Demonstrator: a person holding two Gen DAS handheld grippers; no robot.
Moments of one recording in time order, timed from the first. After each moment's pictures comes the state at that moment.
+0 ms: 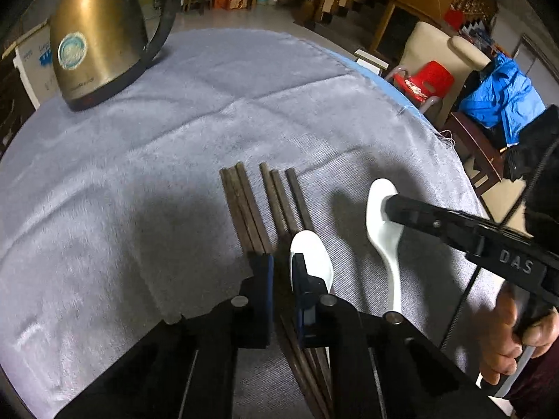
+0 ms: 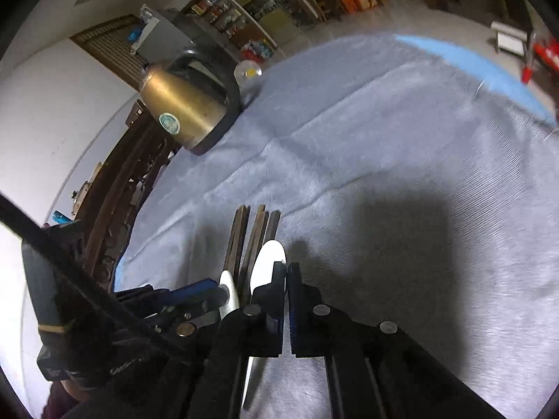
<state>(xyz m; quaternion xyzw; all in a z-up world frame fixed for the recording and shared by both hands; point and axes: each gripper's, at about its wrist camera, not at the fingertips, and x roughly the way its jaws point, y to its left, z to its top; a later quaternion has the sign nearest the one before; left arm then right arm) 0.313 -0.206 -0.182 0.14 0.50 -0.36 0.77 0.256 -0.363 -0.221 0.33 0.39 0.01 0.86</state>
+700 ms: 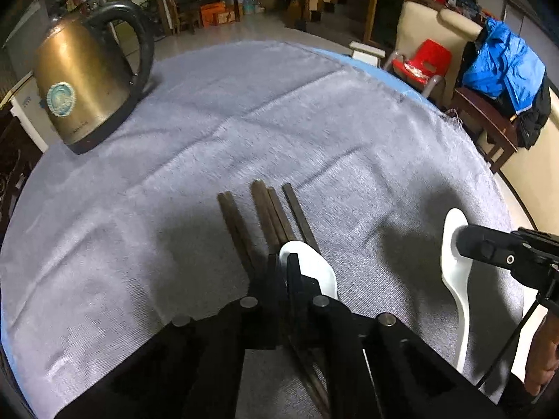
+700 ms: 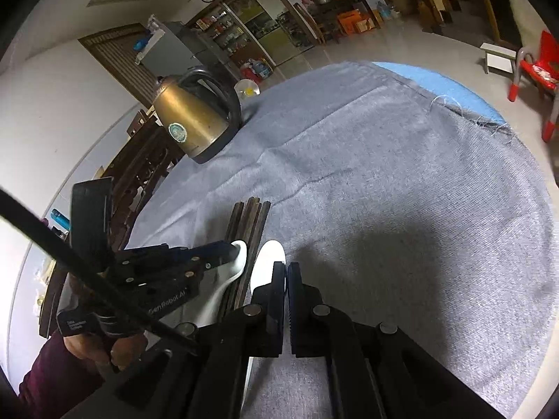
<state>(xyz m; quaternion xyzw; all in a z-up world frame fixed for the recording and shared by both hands) 0.308 -0.219 -0.177 0.21 0.46 -0.35 0.79 0.199 -0.360 -0.207 0.31 0.36 -0.01 0.88</state>
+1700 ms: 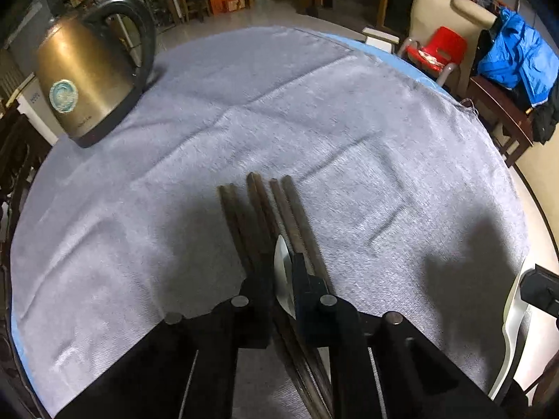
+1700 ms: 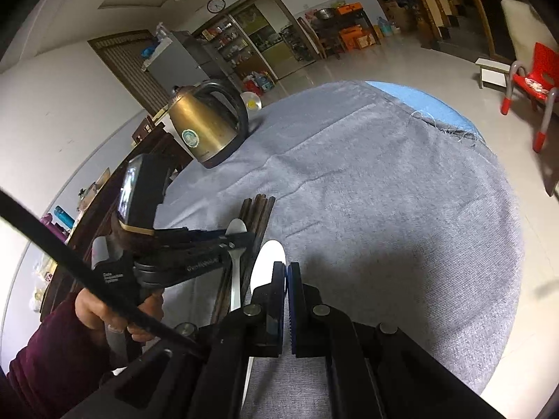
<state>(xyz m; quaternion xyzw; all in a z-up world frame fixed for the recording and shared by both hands) 0.306 -0.233 -0.183 0.24 0.48 -0.31 0.79 0.146 -0.350 -0.186 0.30 0.34 -0.02 0.89</state>
